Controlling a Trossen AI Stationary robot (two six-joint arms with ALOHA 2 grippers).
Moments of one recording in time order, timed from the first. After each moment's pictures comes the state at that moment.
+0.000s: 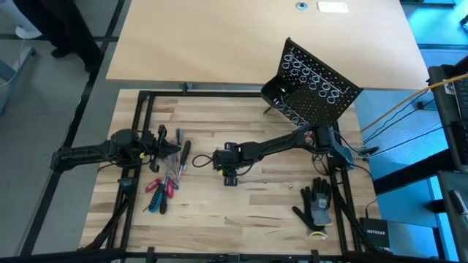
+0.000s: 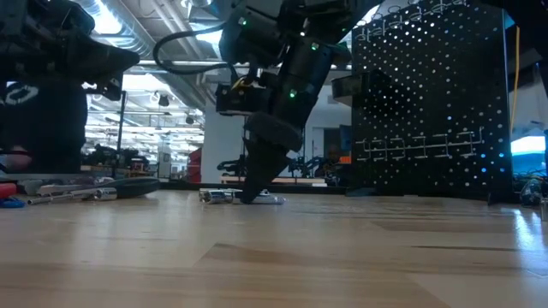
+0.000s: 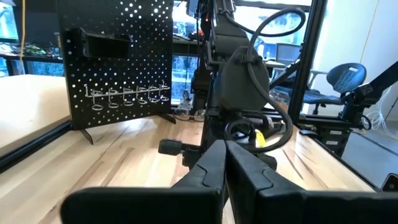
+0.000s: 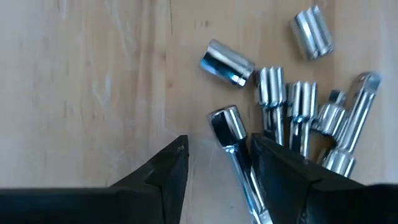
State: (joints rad) left arm 0.14 0.02 0.01 0.06 0.14 -0.08; right arm 0.07 2.19 1.59 -0.53 0.09 0.02
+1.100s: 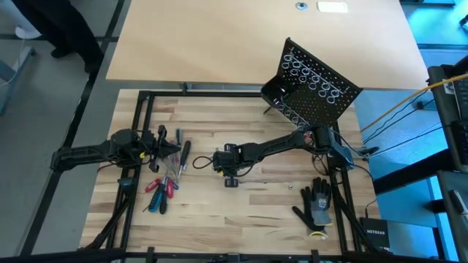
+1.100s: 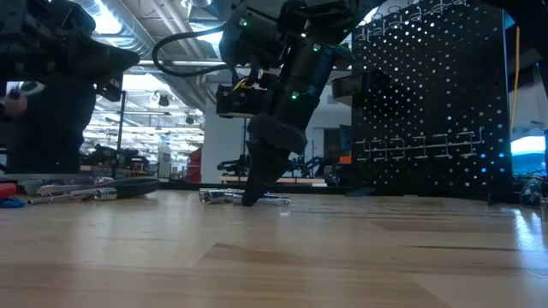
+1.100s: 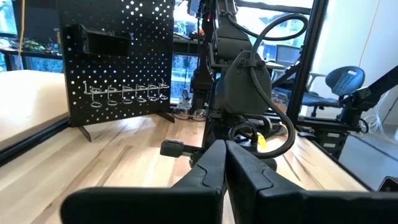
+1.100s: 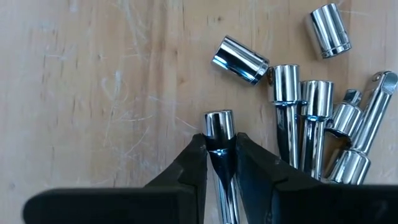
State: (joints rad) left arm 0.14 0.02 0.01 0.06 0.14 -0.10; right arm 0.07 2.21 1.58 -0.52 0.09 0.01
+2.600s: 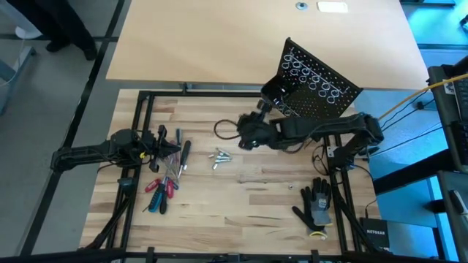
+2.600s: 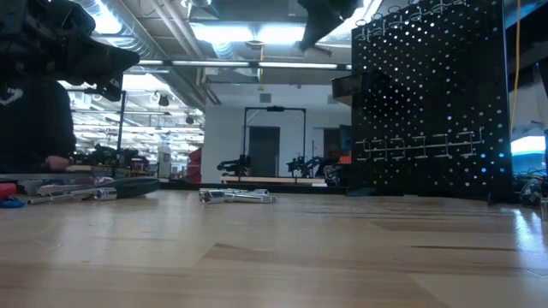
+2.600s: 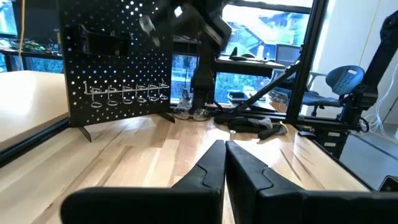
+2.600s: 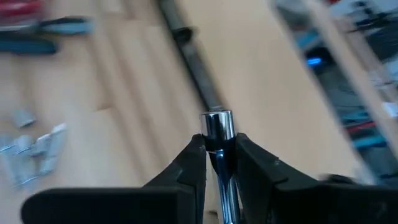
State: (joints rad) left arm 0.14 0.02 0.01 0.06 0.14 -0.10; right arm 0.07 1.66 1.57 -0.76 0.81 -0.01
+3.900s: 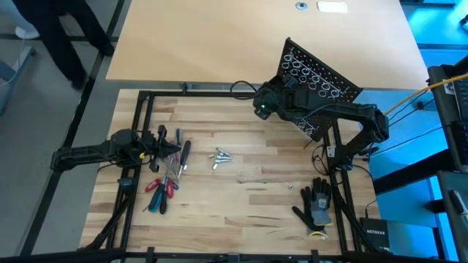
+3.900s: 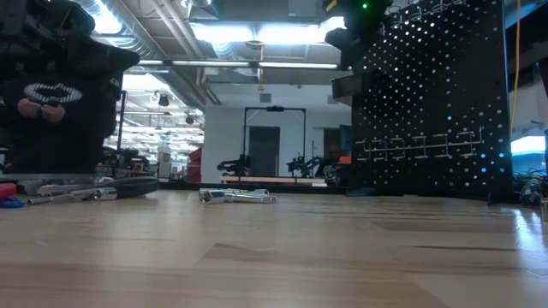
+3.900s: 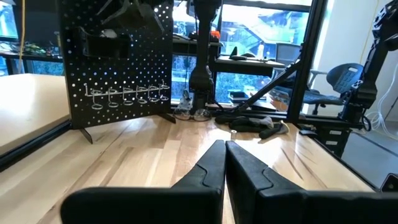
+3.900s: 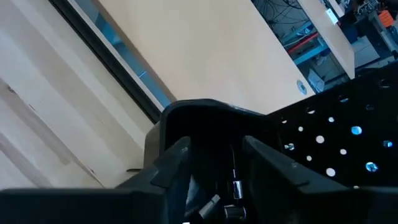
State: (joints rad) left arm 0.14 0.02 0.01 0.06 0.14 -0.08; right arm -0.22 1.58 1.58 -1.00 0.85 0.15
